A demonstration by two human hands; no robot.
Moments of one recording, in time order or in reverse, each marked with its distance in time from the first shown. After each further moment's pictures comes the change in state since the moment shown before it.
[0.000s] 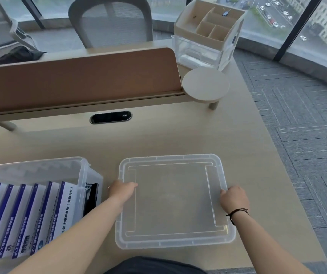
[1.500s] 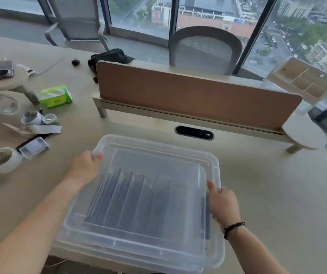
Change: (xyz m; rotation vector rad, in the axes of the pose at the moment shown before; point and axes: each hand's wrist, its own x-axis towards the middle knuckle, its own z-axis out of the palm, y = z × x) left_hand 0.129 -0.171 -0.398 0.170 0.381 0.373; right_hand -0.280 -0.275 0.121 0.308 -0.090 -0.360
